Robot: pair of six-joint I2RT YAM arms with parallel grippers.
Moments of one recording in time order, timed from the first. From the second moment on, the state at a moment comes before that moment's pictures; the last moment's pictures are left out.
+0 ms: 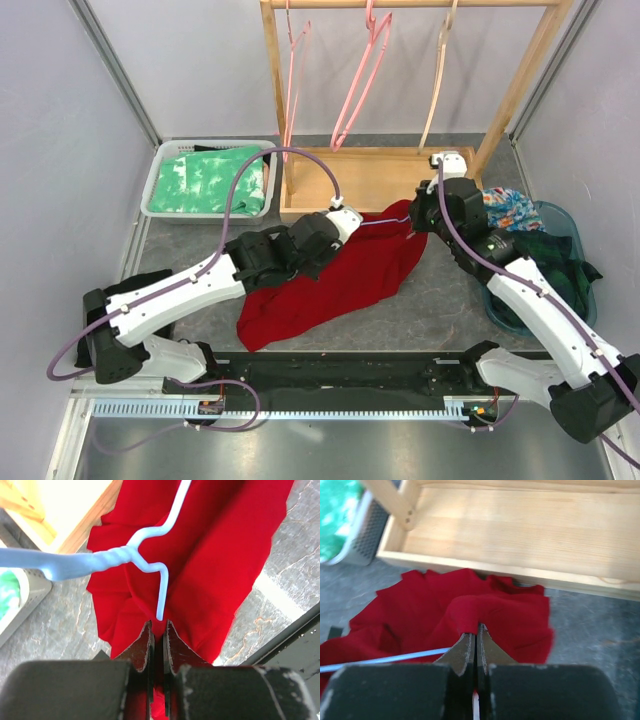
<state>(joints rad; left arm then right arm) -1.07 1.33 1.29 -0.78 -0.37 -0.07 0.48 1.06 1.05 -0.43 0.19 0.33</state>
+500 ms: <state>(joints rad) -1.08 1.35 1.32 -0.65 -0.37 0.00 0.52 0.90 1.08 -0.46 0.16 0.32</state>
